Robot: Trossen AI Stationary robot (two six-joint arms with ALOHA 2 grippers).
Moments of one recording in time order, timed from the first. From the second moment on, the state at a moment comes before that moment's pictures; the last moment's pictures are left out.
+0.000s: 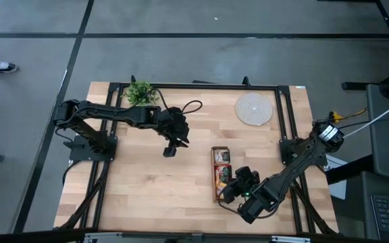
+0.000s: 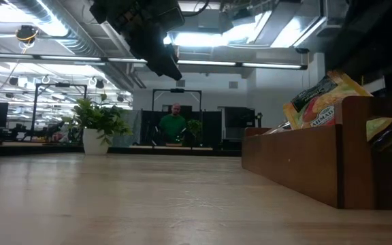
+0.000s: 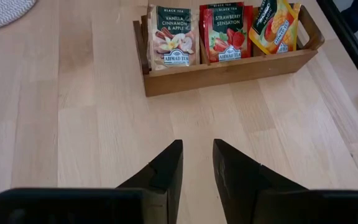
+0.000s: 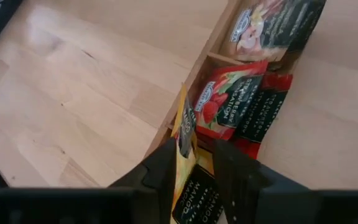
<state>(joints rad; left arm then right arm) 0.11 1.49 1.05 -0.39 0.27 0.15 0.77 1.74 1.21 -0.79 0.70 1.84</state>
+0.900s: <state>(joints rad) 0.11 1.49 1.05 -0.37 0.27 0.12 0.30 1.57 1.21 -0.81 -0.12 1.01</state>
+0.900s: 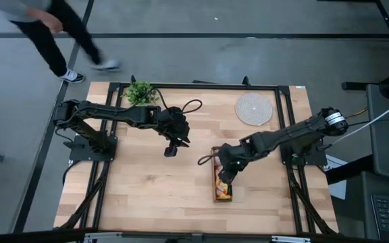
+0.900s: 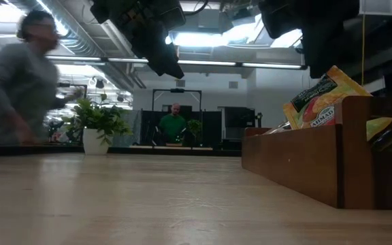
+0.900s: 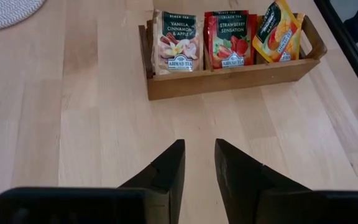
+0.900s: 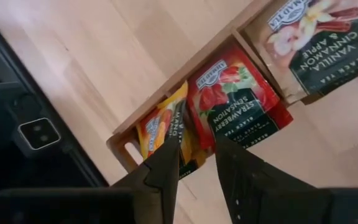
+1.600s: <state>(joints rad) 0.11 1.49 1.05 -0.37 0.26 0.12 0.29 1.68 1.21 -0.72 -0.24 0.99</state>
